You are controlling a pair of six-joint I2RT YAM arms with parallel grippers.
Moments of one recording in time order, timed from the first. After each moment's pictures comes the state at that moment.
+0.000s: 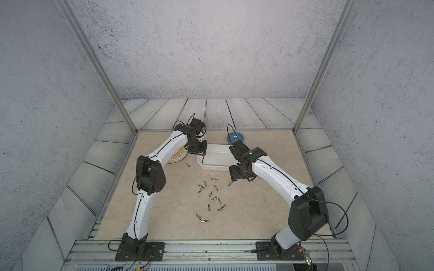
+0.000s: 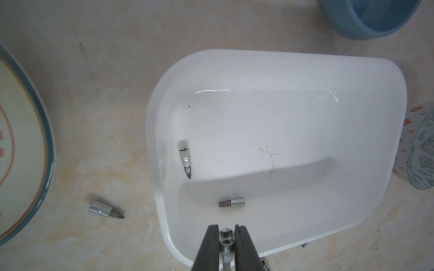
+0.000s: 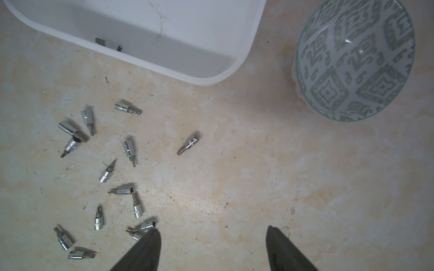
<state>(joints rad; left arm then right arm) -0.48 2.36 2.29 -1.17 0.19 -0.38 0.56 1.54 1.33 -1.05 0.09 0.31</state>
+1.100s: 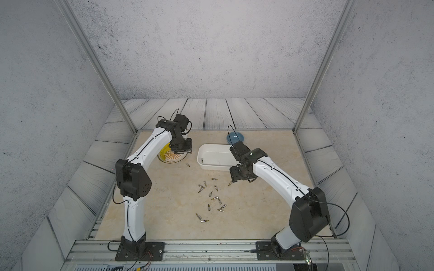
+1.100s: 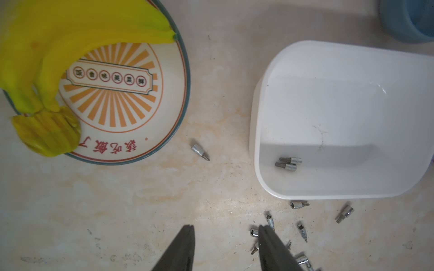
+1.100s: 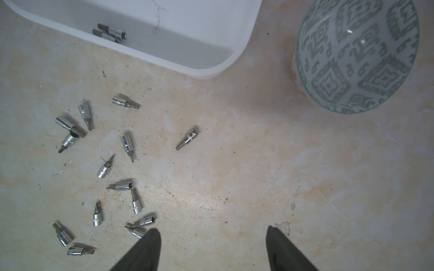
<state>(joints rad) -0.38 2.13 2.11 -1.27 0.05 -0.34 0.56 1.53 1.31 -1.06 0.08 0.31</state>
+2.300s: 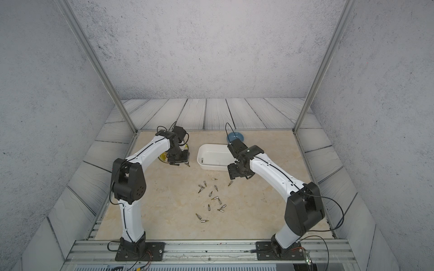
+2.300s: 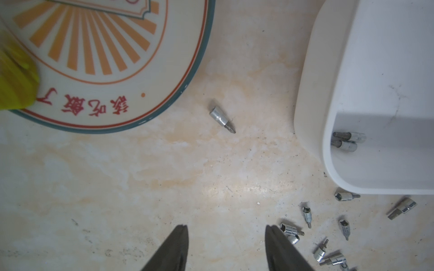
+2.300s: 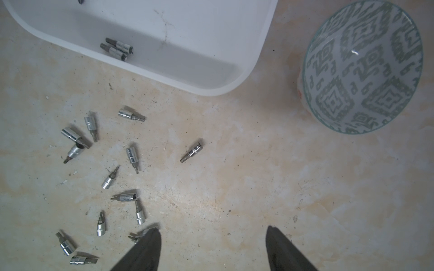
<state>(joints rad) -0.36 2.02 1.73 -1.11 0.07 -0.33 0.56 1.59 1.38 -1.05 0.08 0.29</state>
